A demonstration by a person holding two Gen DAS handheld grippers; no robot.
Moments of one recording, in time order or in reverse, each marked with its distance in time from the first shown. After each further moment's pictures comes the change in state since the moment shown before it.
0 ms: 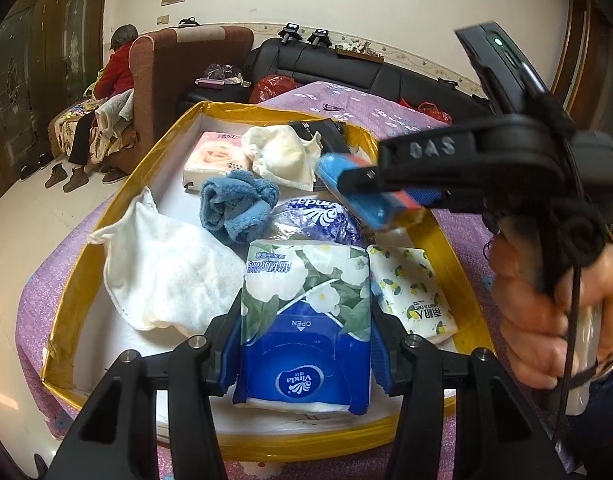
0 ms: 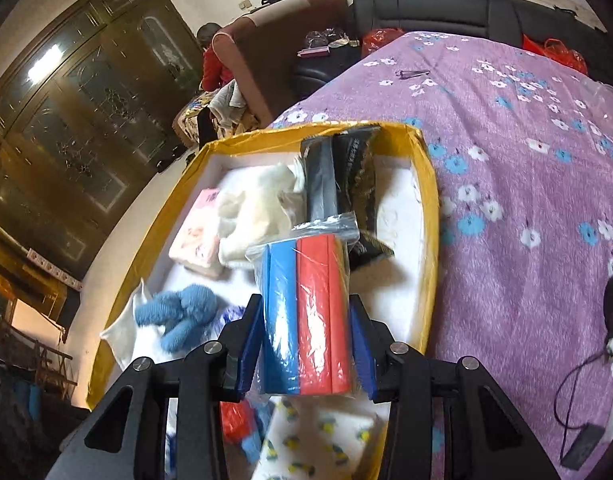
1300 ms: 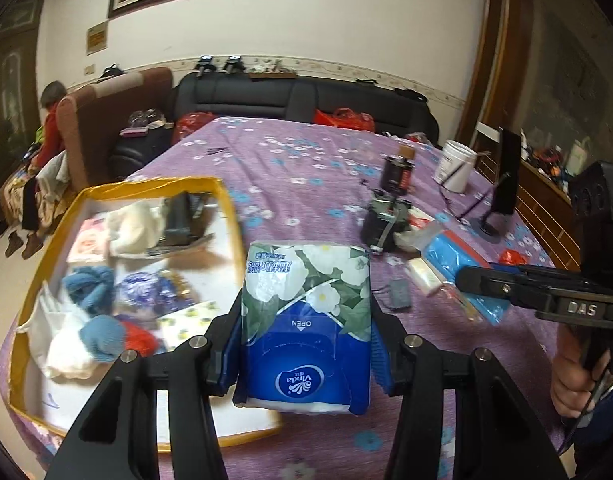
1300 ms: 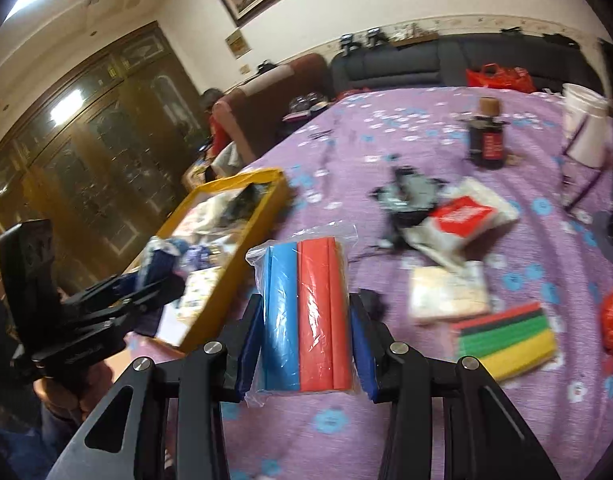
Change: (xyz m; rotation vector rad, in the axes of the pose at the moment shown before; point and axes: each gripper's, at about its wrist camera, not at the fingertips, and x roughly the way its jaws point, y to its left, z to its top) left arm -0.031 -0.124 0.022 0.190 -0.068 -0.151; right arm -0.201 -0.126 -0.122 0.006 -0.226 0.047
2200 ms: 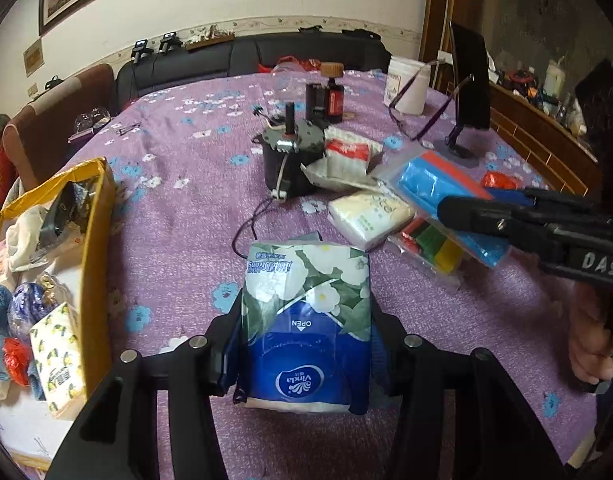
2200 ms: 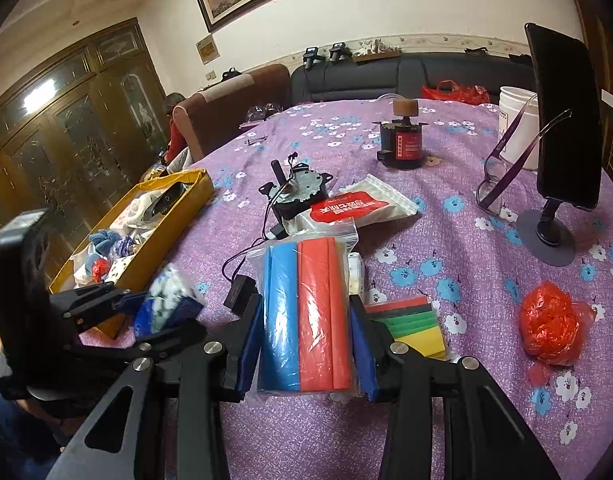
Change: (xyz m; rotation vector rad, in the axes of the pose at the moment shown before) left arm 0.080 -0.098 -0.023 0.190 0.157 -0.068; right arm -0.025 -0.076 -0.023 -0.033 -0.062 -0.193
